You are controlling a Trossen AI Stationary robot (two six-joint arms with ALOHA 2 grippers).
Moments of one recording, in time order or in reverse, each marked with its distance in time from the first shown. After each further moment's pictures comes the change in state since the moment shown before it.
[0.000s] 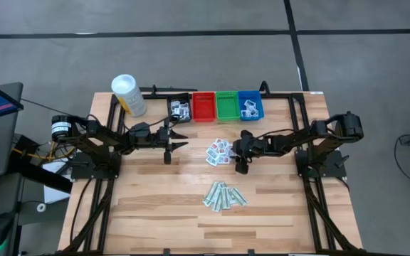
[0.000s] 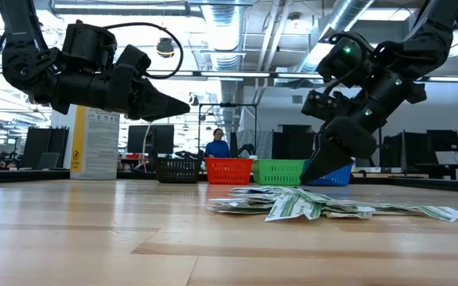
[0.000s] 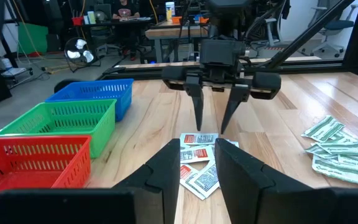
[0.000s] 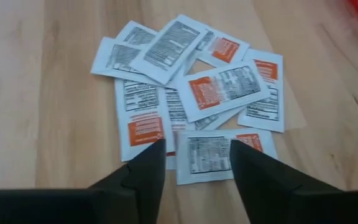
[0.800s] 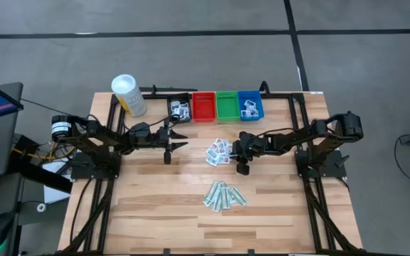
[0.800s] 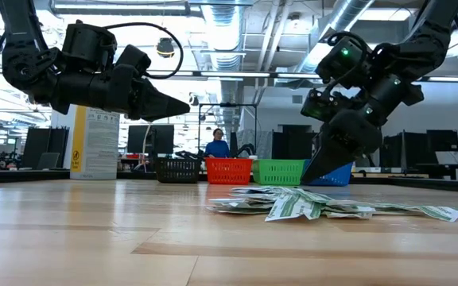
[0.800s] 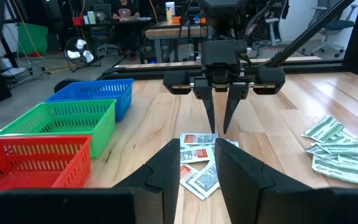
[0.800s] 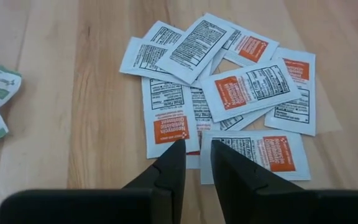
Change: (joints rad) left arm 0.000 0.000 0.000 0.000 0.000 0.000; right arm -0.029 0.000 0.000 0.004 -0.128 -0.008
